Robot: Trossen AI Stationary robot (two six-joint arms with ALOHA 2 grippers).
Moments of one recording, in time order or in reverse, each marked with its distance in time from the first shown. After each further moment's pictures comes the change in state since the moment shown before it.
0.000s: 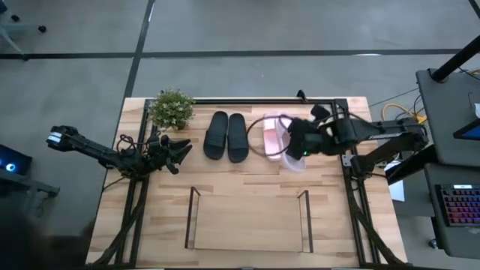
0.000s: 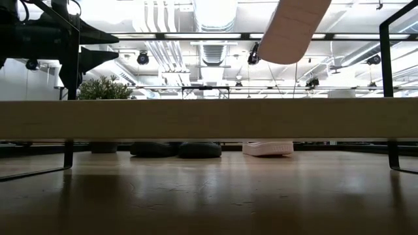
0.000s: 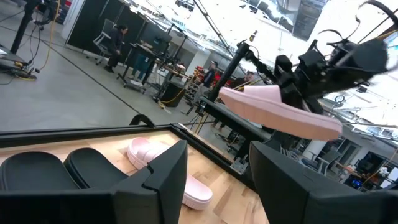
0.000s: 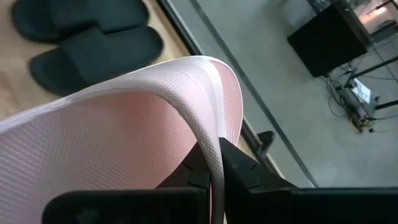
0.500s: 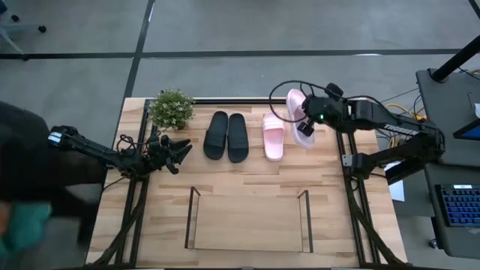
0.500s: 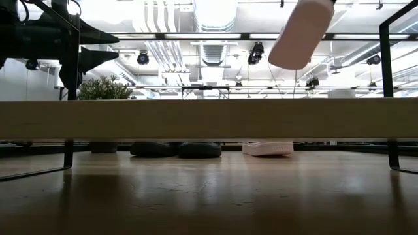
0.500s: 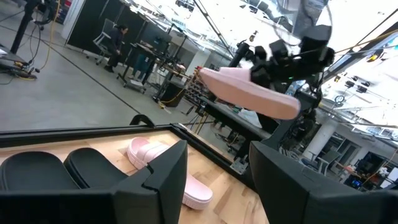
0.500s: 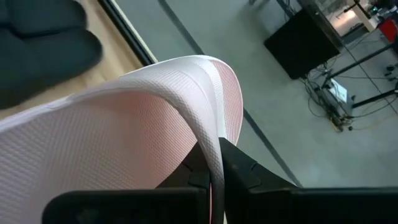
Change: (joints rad) left arm 0.000 0.000 0.000 0.000 0.000 -0.001; right arm -0.318 -0.230 -0.184 0.244 -0.063 -0.380
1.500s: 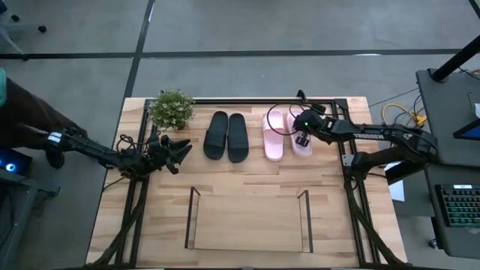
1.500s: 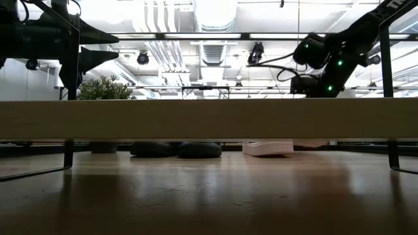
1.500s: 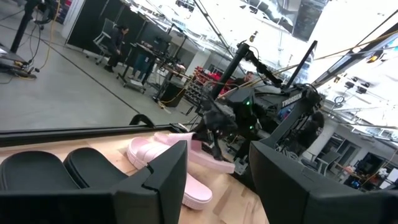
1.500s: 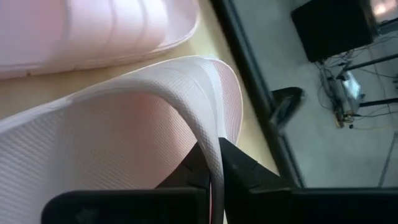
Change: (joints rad) left arm 0.000 -0.002 0.000 -0.002 0.000 -0.004; right arm -0.361 0.066 -0.764 0.845 -0.220 -0.445
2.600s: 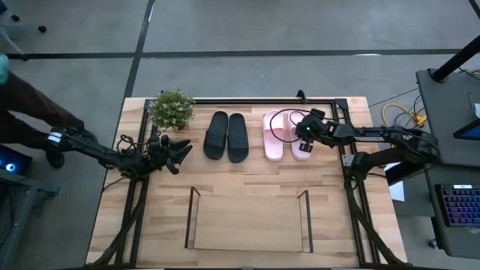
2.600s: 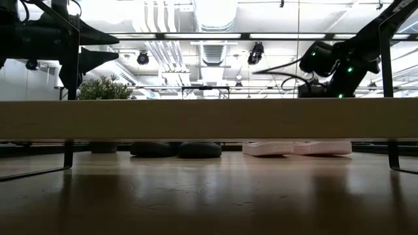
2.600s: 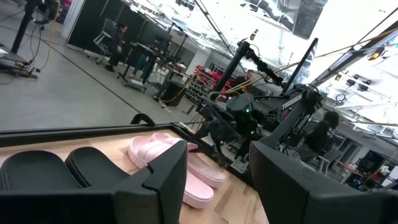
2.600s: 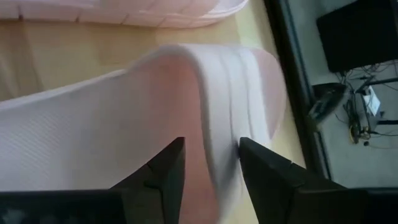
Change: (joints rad) left arm 0.000 0.002 -0.002 -0.007 0.000 0.001; right arm 0.000 0.024 -0.089 0.044 -0.081 -0.072
